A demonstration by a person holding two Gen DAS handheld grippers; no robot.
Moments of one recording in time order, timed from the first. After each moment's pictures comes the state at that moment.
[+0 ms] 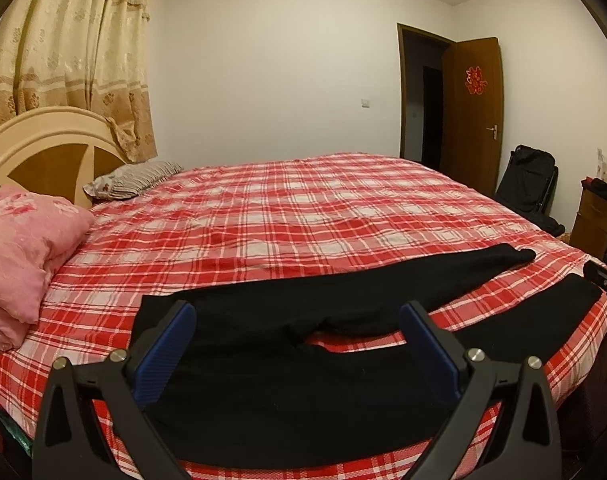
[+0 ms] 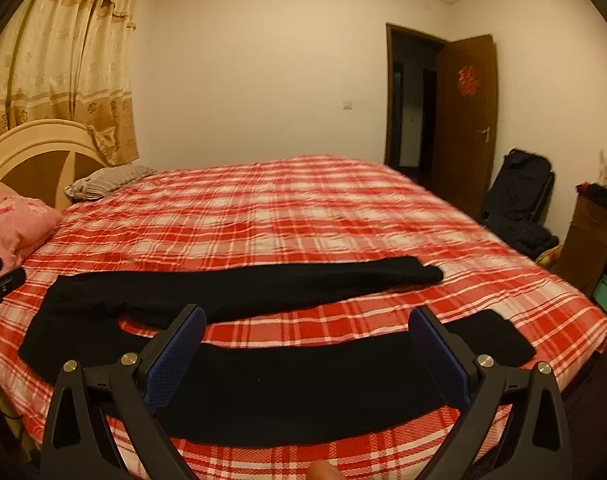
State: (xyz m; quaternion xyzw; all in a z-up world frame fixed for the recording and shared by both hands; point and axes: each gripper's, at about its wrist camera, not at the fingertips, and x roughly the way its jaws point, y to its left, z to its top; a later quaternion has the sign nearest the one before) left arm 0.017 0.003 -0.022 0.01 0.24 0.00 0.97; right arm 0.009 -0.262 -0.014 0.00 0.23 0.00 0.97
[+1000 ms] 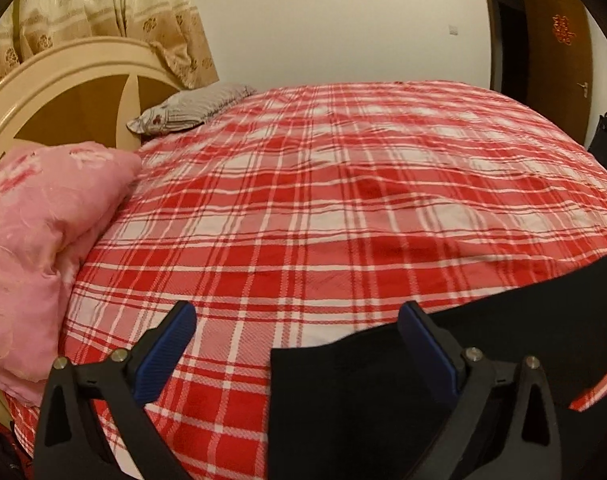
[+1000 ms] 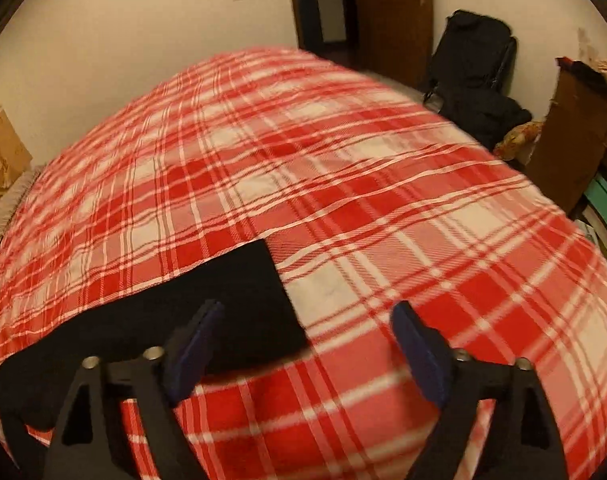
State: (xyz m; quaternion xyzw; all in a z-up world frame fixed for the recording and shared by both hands) left arm 0.217 0.207 -0.096 0.02 0.37 0.13 0.92; right arm 0.278 -0.506 -0.089 0.12 0.44 -0.10 0.88
